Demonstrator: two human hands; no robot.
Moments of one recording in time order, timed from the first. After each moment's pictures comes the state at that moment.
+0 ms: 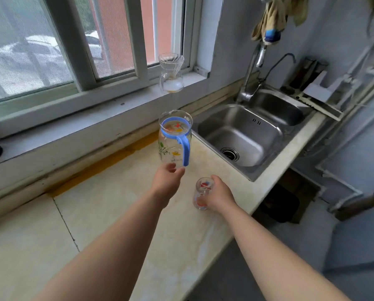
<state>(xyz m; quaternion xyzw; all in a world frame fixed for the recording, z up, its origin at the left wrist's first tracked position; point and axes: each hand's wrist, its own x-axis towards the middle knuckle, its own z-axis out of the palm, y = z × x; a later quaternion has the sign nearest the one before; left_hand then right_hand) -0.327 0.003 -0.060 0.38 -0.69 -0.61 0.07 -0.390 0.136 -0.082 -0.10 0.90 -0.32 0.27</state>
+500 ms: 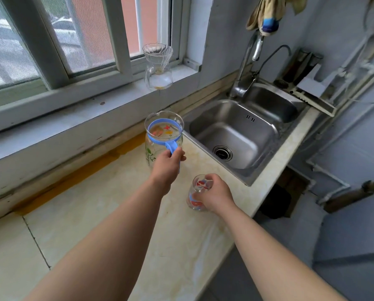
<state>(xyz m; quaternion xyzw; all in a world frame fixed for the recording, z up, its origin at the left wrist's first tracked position) -0.399 -0.016 -0.058 0.35 -0.65 -0.67 0.09 -0.429 0.120 -0.094 -0.03 0.88 -0.39 0.26</state>
